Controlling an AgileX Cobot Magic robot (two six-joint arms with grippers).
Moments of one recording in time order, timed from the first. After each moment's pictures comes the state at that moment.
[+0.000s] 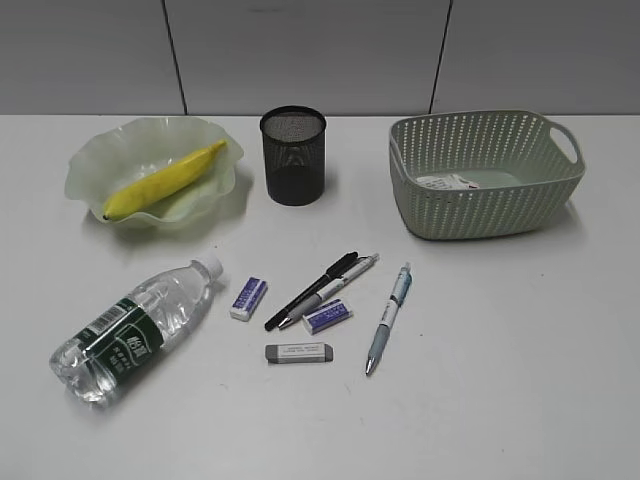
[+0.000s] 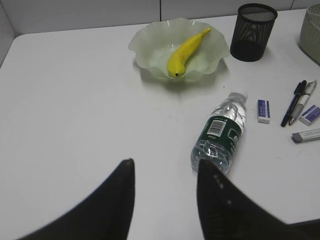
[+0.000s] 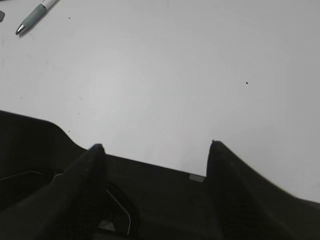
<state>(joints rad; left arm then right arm) -0.18 0.01 -0.54 0.01 1.06 -0.04 0.17 0.36 -0.56 0.05 1.13 -0.09</state>
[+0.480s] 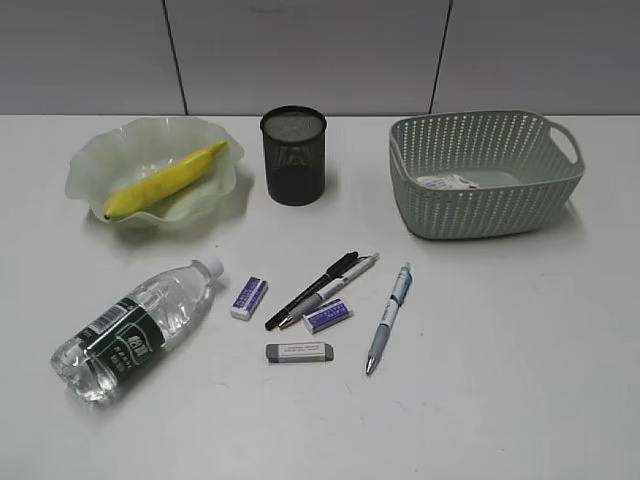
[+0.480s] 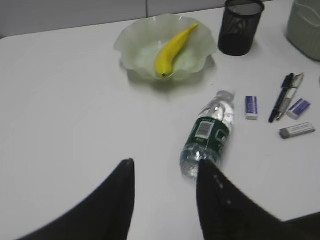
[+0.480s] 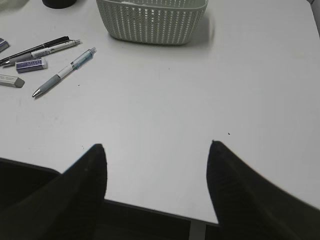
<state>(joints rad) -0.18 0.10 -0.55 -0.02 1.02 0.02 0.17 -0.01 -0.54 0.04 1.13 -0.09</state>
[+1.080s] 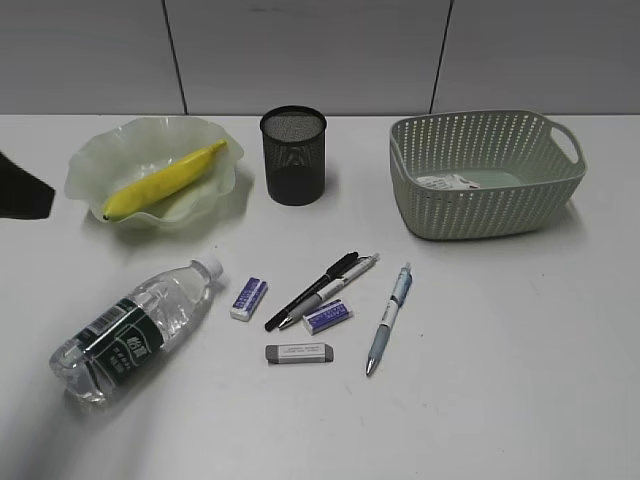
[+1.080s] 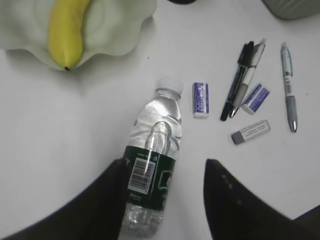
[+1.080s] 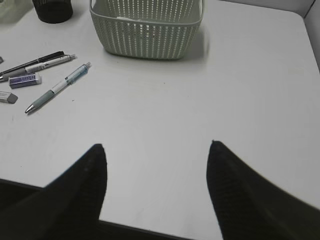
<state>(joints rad) -0.18 1.16 -0.83 -0.44 0.76 0.33 0.17 -0.01 -0.51 0.03 1.05 -0.08</state>
